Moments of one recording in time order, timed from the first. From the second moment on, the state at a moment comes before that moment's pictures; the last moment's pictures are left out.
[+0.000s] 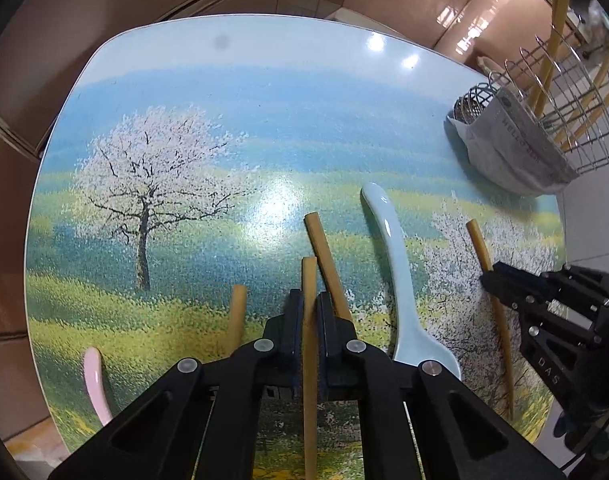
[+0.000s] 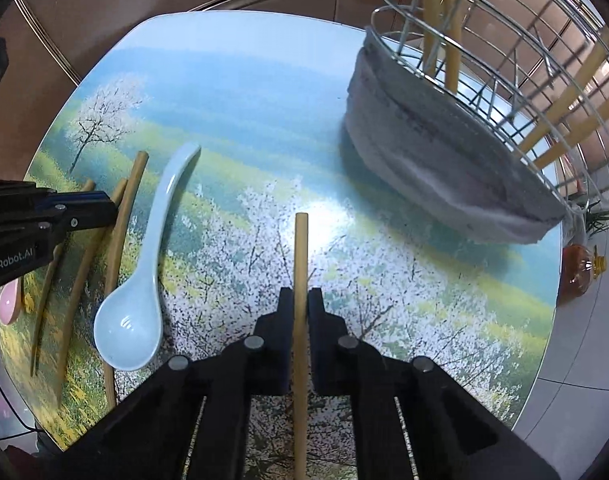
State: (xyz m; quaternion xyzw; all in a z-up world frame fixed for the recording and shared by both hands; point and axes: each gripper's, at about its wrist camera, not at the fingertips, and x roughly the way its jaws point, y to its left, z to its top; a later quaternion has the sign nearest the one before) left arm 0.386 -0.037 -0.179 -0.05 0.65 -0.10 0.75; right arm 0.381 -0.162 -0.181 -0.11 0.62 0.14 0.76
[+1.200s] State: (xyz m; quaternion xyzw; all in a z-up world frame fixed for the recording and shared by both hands) left arm 0.278 -0.024 0.092 -0.11 0.40 -0.17 0.90; right arm 0.226 -0.259 0.079 -0.01 0.32 0.13 0.94
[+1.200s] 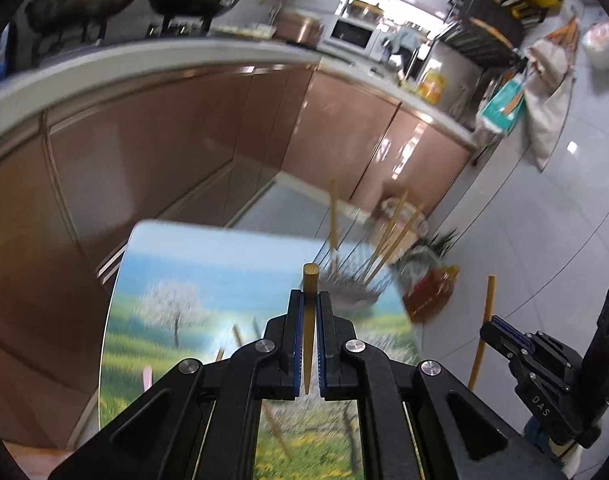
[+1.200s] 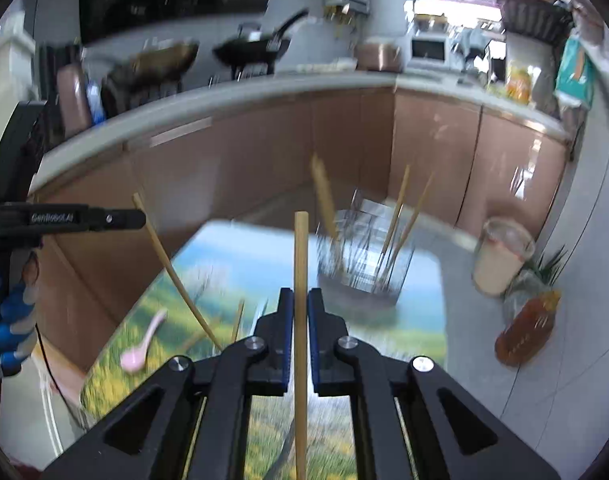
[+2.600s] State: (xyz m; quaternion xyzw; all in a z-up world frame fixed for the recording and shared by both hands) left arm 0.424 -0.151 0.019 -0.03 0.35 -0.21 0.91; right arm 0.410 -0.302 -0.024 0.04 0.18 0.04 0.98
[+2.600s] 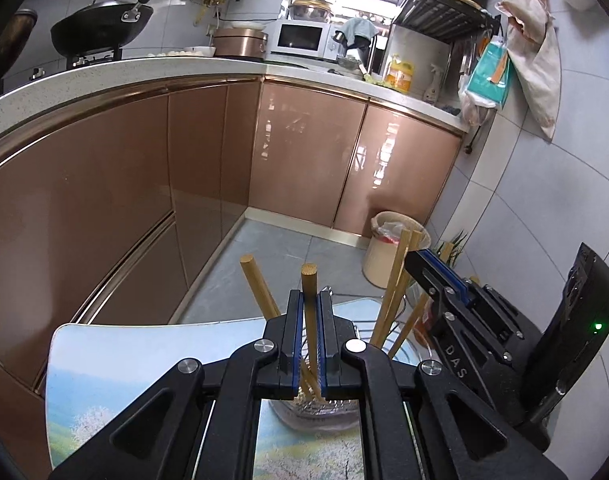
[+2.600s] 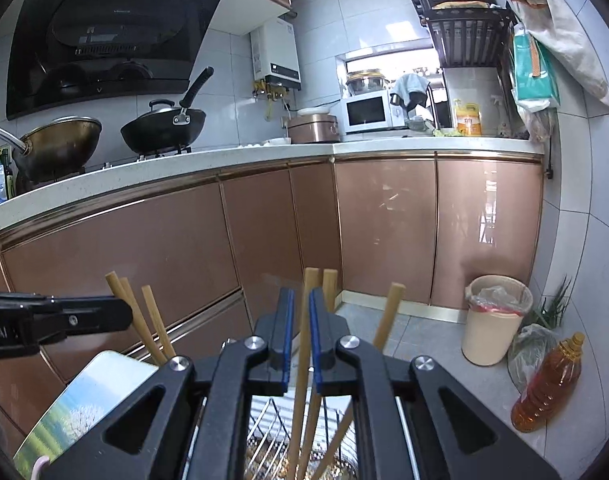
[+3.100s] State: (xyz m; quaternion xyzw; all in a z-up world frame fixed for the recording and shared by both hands) left arm 0.332 -0.122 0.029 0.00 0.30 -0.16 0.94; right arm 0.317 -0.298 0.009 0.02 0.19 0.05 0.98
